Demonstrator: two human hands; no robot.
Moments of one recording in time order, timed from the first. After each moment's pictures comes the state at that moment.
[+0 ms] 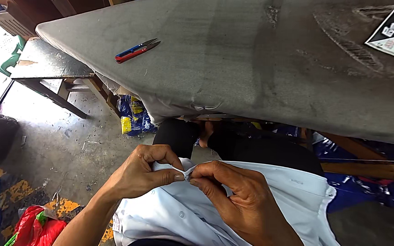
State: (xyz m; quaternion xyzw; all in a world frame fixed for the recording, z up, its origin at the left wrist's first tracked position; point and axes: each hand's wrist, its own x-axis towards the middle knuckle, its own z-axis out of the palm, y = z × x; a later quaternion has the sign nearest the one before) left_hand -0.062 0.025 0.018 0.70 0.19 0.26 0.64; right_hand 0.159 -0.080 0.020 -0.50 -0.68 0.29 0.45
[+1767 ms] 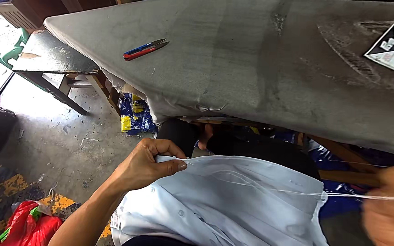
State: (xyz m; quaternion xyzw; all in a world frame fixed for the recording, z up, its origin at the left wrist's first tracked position) left_hand -0.059 0.026 0.020 0.67 0.24 0.25 0.65; right_hand 0.279 -0.127 0.057 -0.38 -0.44 0.46 0.67
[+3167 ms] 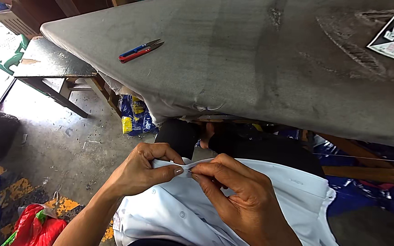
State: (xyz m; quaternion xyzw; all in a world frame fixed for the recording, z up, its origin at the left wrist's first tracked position) left_hand -0.064 0.025 0.018 0.69 0.21 0.26 0.65; right_hand 0.155 -0.080 0.019 -0.53 -0.68 0.21 0.45
